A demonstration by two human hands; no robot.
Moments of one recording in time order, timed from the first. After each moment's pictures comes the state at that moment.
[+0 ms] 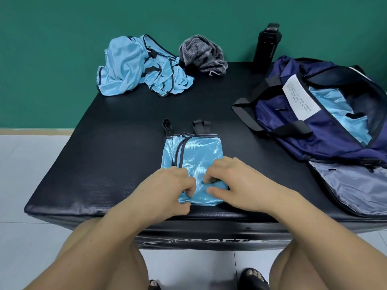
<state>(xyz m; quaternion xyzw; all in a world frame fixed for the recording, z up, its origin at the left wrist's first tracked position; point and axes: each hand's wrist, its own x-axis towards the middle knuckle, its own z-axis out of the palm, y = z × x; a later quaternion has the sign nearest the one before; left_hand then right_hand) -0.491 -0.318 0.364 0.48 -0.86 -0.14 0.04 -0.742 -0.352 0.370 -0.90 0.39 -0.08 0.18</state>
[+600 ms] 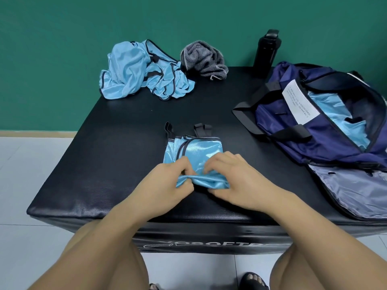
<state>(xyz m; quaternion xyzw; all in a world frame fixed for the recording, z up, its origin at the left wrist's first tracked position) -0.493 -0.317 0.381 0.55 -0.75 -0.30 0.21 -0.742 -0.358 0.368 -0.89 0.39 -0.15 0.18</state>
